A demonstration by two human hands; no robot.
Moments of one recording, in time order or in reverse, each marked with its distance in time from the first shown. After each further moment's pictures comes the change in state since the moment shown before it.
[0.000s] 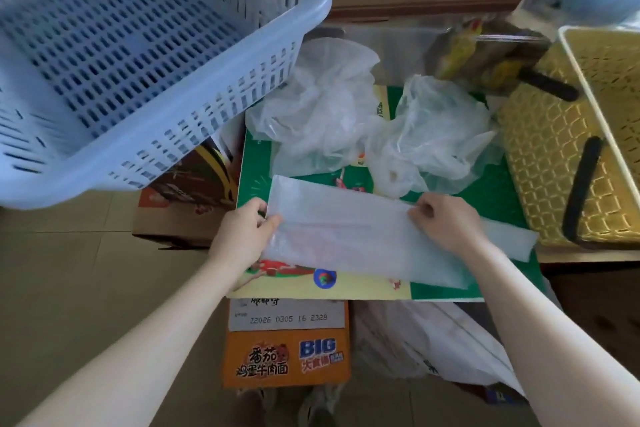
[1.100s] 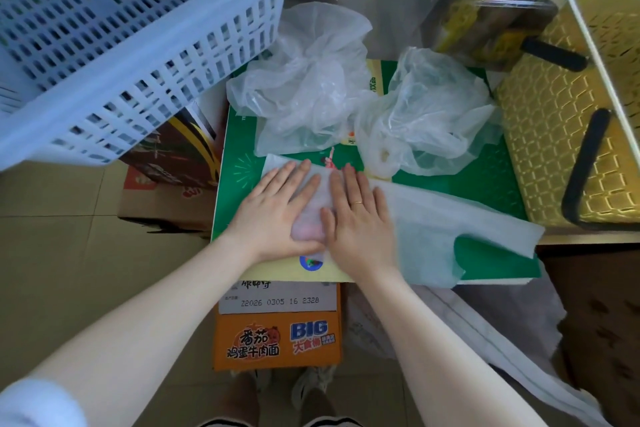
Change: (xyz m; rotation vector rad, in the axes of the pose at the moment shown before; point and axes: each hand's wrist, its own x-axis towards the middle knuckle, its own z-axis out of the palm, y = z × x) left_hand 0.013 0.008 0.042 0.661 -0.108 0.579; right_hand -0.036 -0.081 0.087 -0.118 0.250 -0.255
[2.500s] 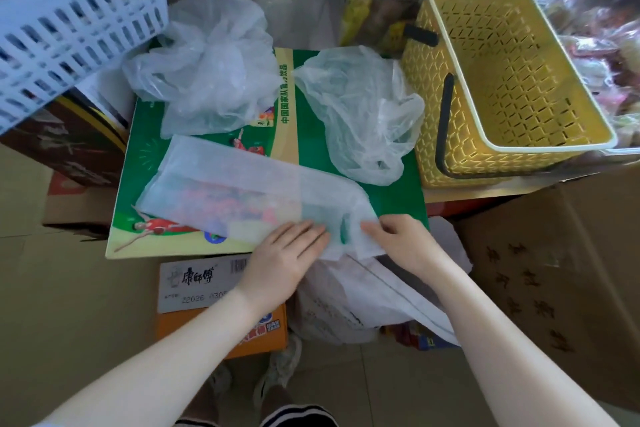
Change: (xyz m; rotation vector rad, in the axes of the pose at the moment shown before) left_hand -0.026 0.155 0.038 -0.155 0.345 0.325; right_hand -0.090 0.158 -0.081 0.647 -0.312 0.357
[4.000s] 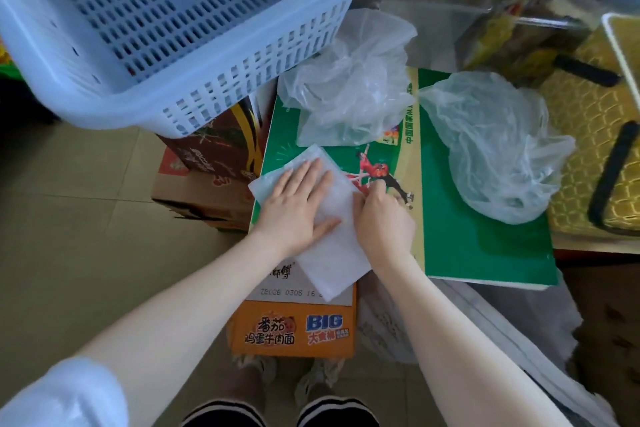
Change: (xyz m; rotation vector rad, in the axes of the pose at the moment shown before) left_hand -0.039 -0.142 -0.074 0.193 -0.390 -0.467; right_hand 0.053 -0.154 0.146 -0.586 0.302 -0.089
